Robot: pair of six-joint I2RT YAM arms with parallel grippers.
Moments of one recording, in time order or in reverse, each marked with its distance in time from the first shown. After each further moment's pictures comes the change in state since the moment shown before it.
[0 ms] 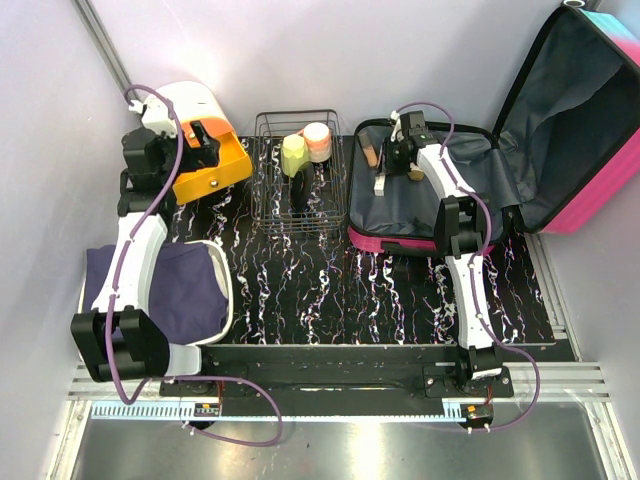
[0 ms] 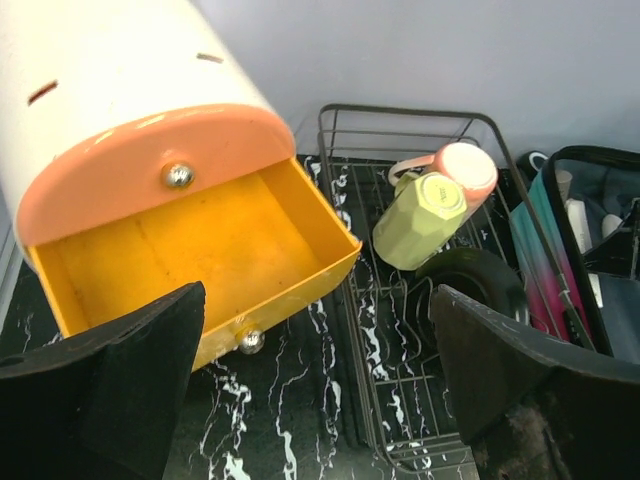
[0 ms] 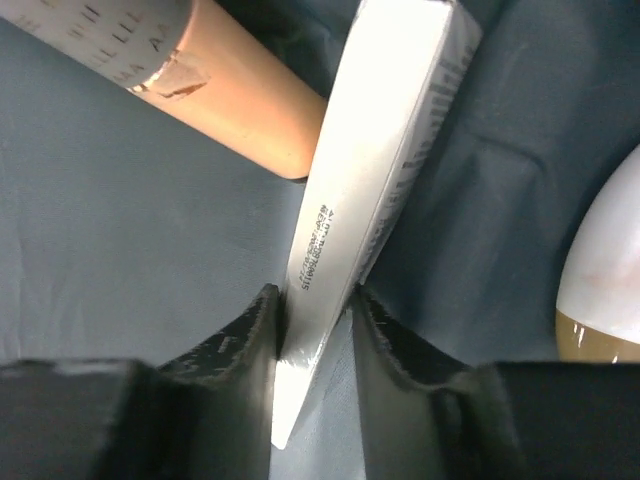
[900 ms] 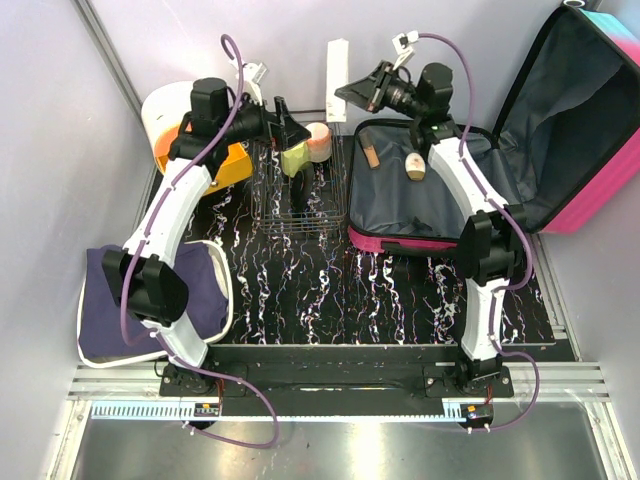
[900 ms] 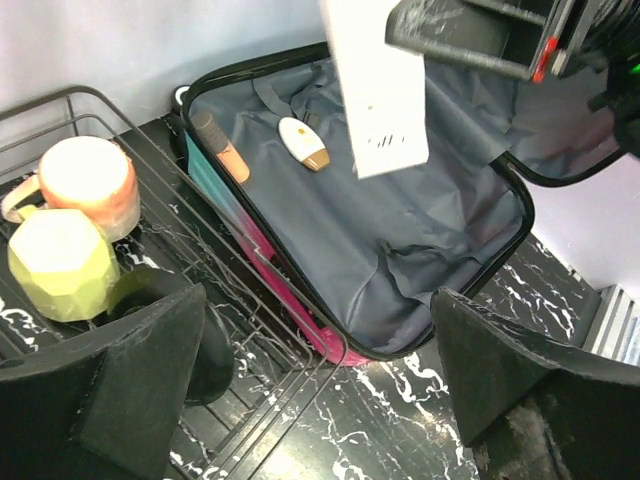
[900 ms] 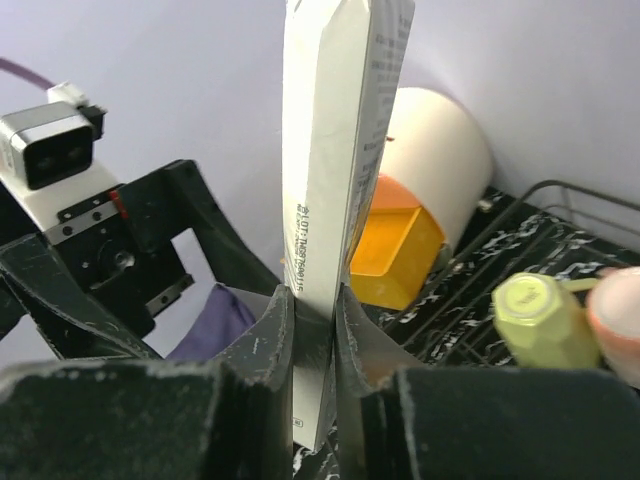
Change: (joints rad) left arm -0.299 0.379 0.571 -0.270 0.481 -0.024; right arm 0.068 -0.533 -0.402 0.986 -0.541 0.584
